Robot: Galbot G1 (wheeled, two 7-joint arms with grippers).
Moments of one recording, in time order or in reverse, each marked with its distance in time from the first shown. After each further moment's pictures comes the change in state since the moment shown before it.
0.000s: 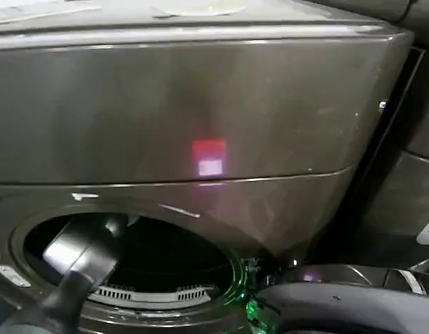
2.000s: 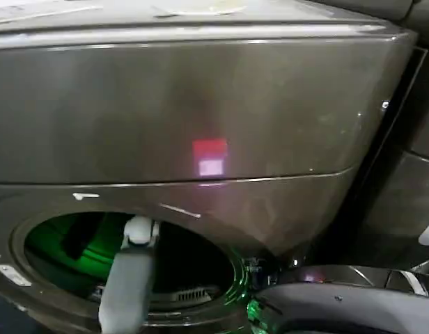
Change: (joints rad) left arm 0.885 -0.045 -0.834 -1.323 -0.506 -0.024 -0.886; right arm 0.069 0.029 -0.094 0.037 -0.036 0.049 0.011
